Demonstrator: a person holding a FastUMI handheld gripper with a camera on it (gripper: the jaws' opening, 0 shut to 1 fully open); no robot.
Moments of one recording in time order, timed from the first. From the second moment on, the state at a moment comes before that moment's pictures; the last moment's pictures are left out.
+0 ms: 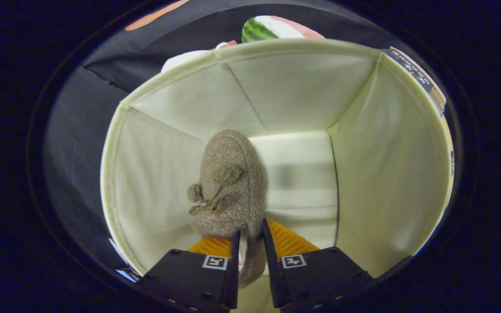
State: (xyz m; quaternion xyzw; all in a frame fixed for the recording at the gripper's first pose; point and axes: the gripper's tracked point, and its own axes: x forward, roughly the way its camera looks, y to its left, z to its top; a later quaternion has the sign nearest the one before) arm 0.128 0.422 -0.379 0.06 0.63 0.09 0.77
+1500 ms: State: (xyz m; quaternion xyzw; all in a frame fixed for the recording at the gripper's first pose) arm 0.140 -0.032 -0.317 -0.07 0.55 0.03 0.83
